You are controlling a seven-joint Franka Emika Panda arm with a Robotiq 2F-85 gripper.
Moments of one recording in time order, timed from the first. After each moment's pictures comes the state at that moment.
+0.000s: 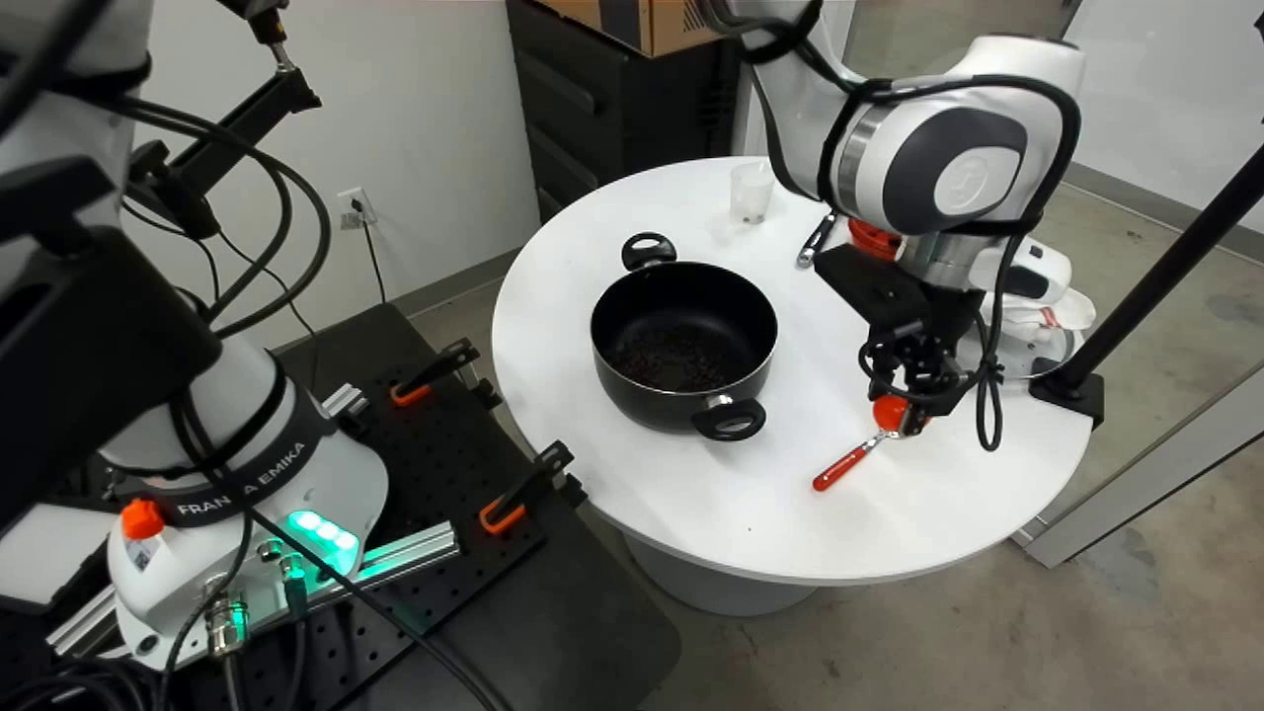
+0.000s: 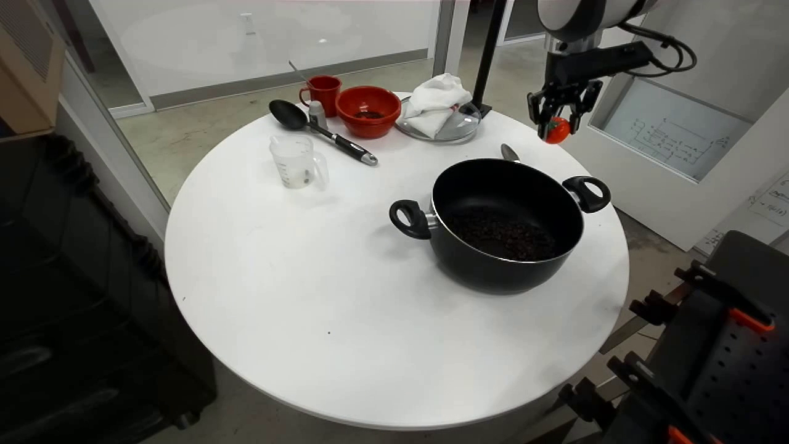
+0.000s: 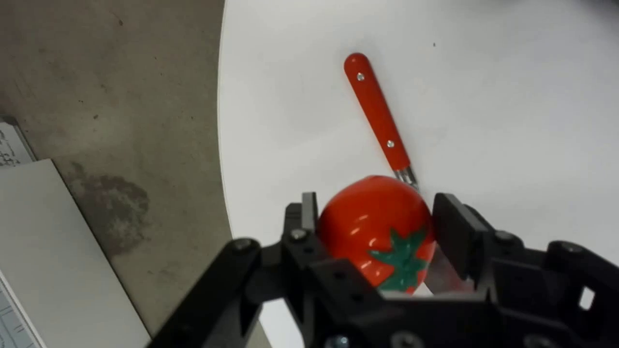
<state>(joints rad) -0.24 0.69 -0.25 -1.89 -0.14 2.46 0.24</state>
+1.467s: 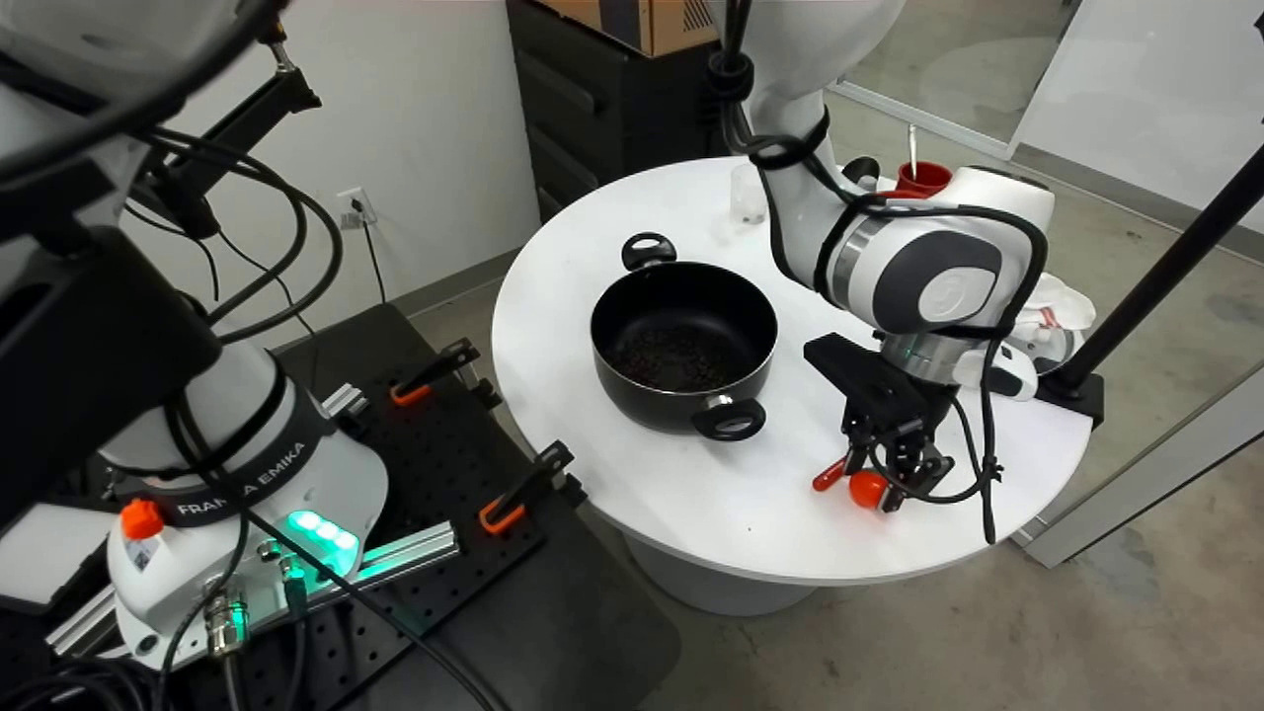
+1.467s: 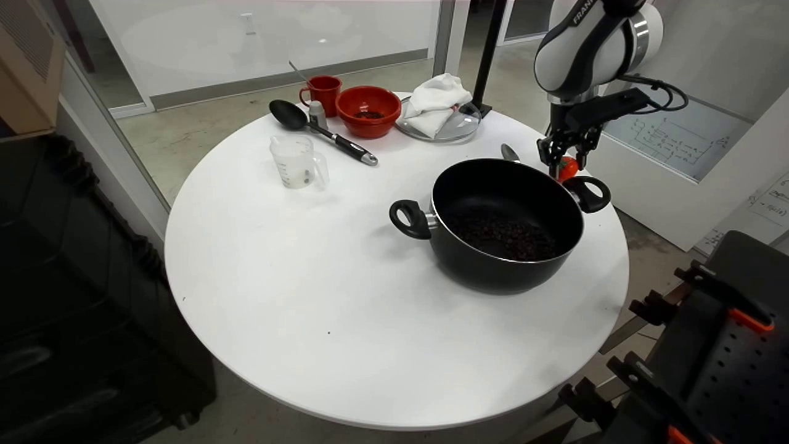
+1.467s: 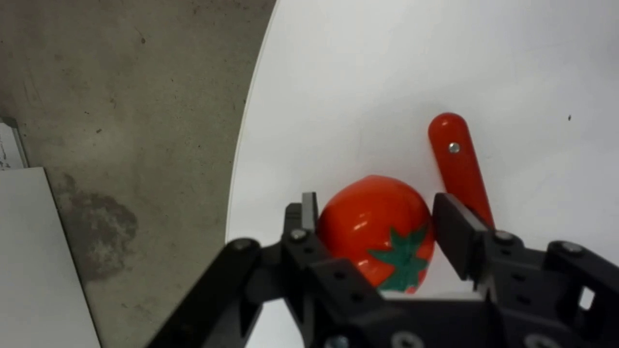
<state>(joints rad) -0.28 0.88 -0.27 -1.80 -0.14 2.46 0.09</state>
